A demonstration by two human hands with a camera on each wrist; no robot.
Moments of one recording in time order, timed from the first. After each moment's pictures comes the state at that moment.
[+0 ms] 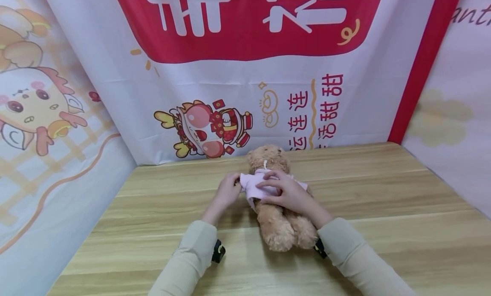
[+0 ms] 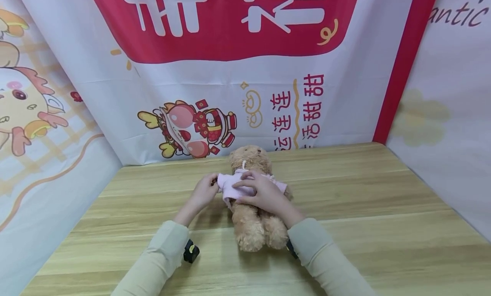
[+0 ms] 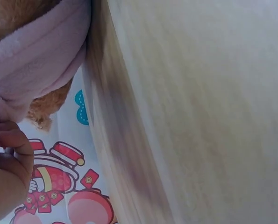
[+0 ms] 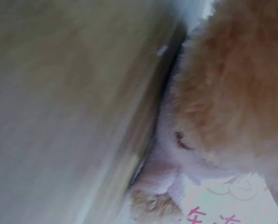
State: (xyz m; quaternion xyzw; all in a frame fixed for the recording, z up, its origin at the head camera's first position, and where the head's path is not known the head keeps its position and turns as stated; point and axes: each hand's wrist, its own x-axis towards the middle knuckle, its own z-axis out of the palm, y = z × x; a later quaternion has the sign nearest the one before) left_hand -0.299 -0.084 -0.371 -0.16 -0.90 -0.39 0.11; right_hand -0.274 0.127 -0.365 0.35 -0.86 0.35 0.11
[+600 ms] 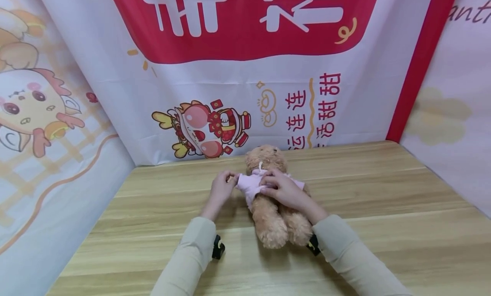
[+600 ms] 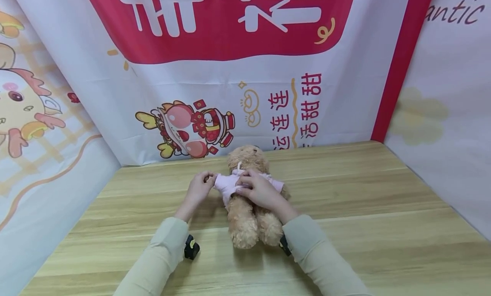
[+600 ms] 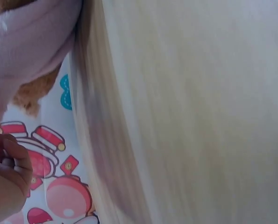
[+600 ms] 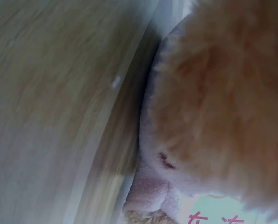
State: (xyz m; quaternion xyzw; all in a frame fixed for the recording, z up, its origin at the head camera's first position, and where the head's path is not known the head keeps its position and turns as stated) left_hand -0.311 -0.089 -0.378 -0.06 -0.89 -0.43 0.14; right_hand -0.276 0.121 -0.359 0.30 -0.86 0.41 0.05
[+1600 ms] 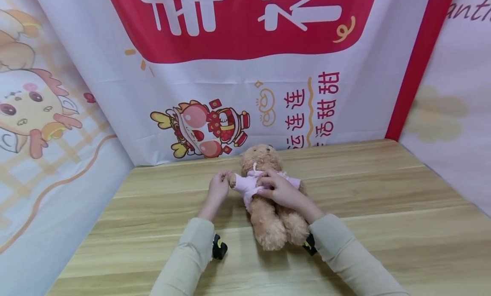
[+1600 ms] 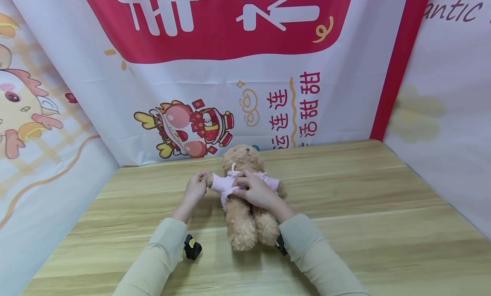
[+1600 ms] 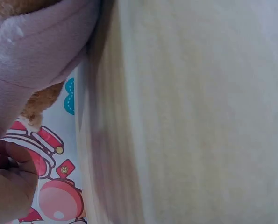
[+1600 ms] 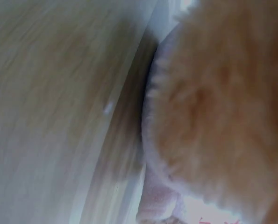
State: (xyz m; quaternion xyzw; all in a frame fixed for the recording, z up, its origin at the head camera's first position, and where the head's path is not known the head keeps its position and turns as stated) left_hand -0.313 -0.091 -0.378 0.03 -0.85 -0.52 0.09; right_hand -0.278 0.112 -0.362 0.30 -0.85 0.44 0.03
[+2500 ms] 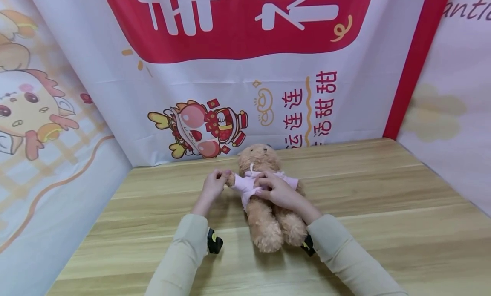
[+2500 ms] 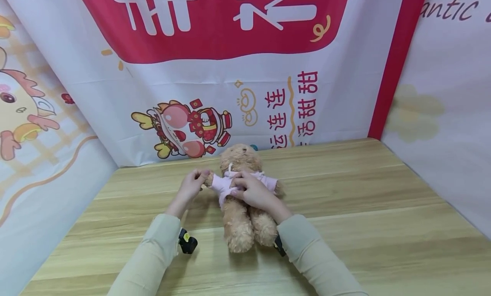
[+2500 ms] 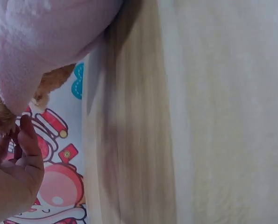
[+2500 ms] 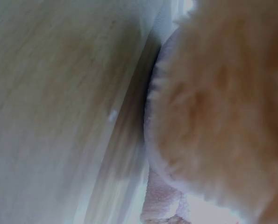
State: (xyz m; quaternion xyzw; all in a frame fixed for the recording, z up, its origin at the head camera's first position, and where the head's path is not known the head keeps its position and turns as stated) left_hand -0.315 -0.104 -0.370 0.00 -0.87 -0.49 0.07; right_hand -0.275 0.112 -0.361 0.30 -0.85 0.43 0.02
